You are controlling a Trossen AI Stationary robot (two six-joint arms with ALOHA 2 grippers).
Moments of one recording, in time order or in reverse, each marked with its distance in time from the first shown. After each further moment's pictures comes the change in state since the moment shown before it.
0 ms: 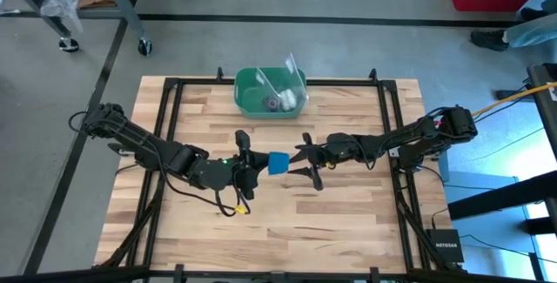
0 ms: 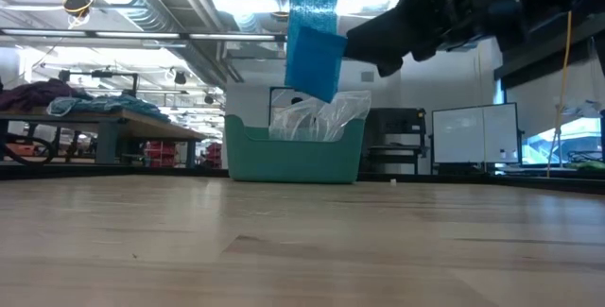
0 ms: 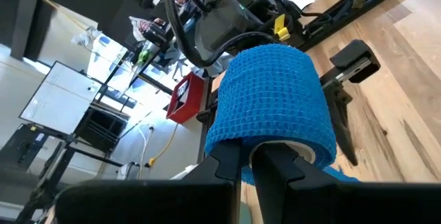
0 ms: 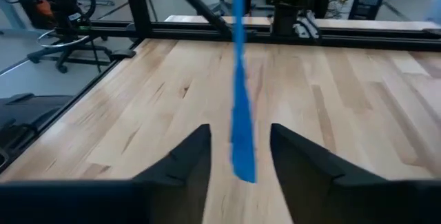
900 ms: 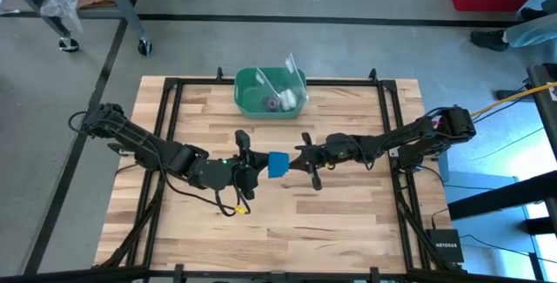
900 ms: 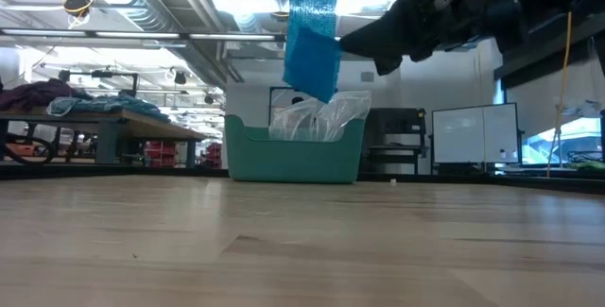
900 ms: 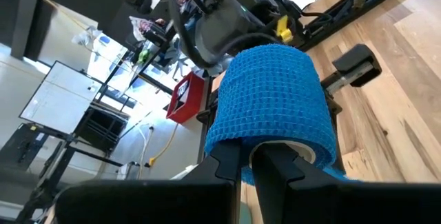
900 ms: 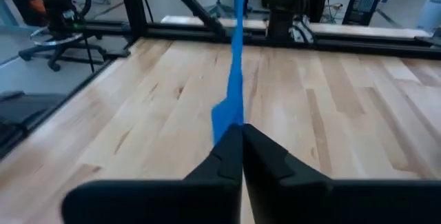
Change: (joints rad) left arm 0.000 0.000 0.000 0.001 0.000 -0.001; right arm 0.000 0.015 0.001 0.014 0.009 -0.028
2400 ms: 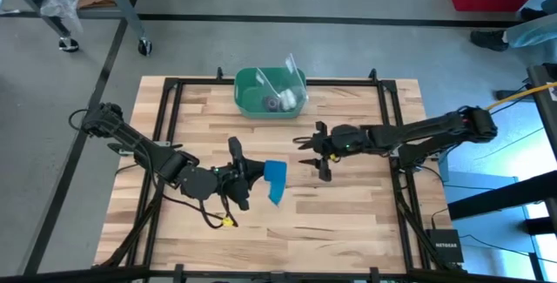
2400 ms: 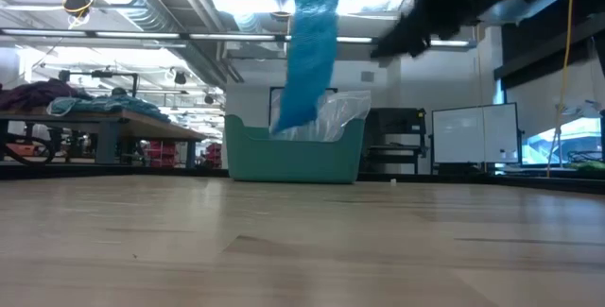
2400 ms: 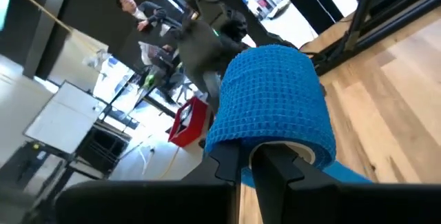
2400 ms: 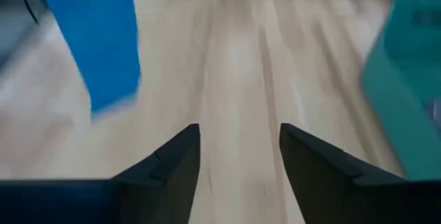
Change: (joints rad) left arm -0.085 -0.011 0.022 0.081 -0.050 0.034; right arm -0.006 -0.243 0.143 -0.619 0.144 0.032
